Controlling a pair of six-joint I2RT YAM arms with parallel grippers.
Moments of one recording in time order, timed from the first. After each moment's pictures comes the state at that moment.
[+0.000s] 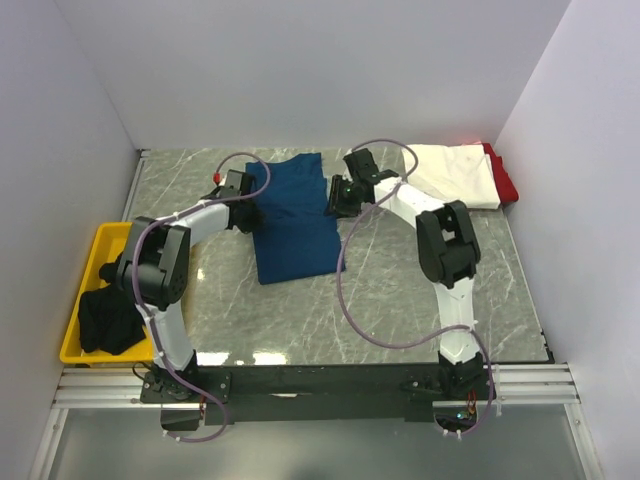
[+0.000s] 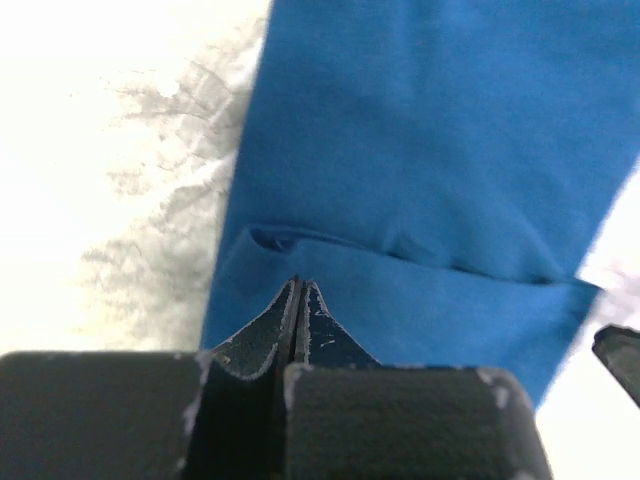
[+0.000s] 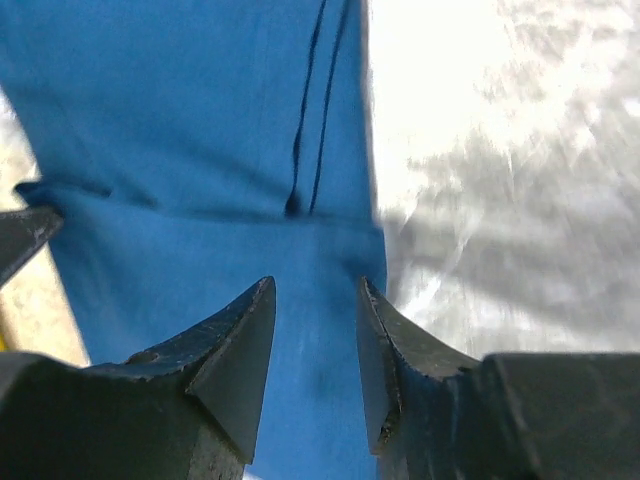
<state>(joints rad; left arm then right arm) -0.28 1.90 1.23 -0.25 -0.06 -0.83 0.41 2.20 1.71 -0.45 -0.24 0.51</state>
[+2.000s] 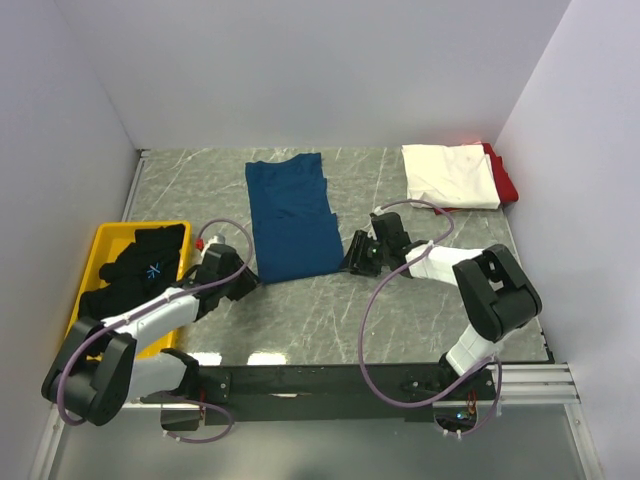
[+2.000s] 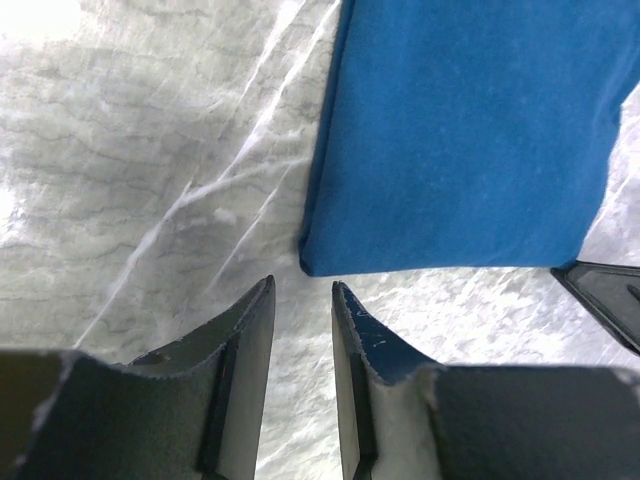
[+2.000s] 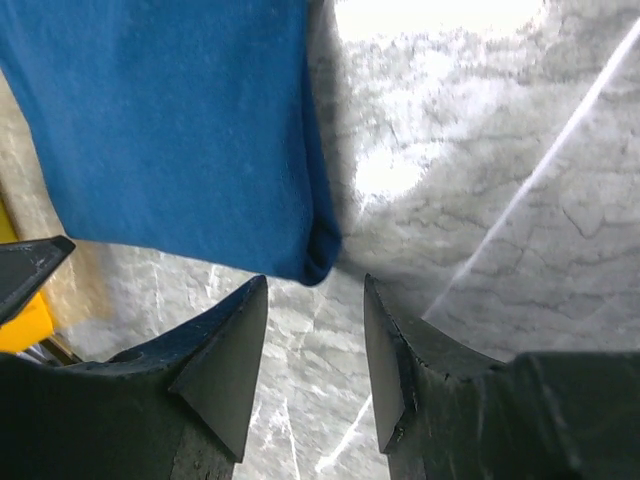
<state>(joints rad) -0.41 1.18 0.43 -0.06 -0.02 -0.98 0.46 1.64 0.76 0.02 -0.28 0.71</state>
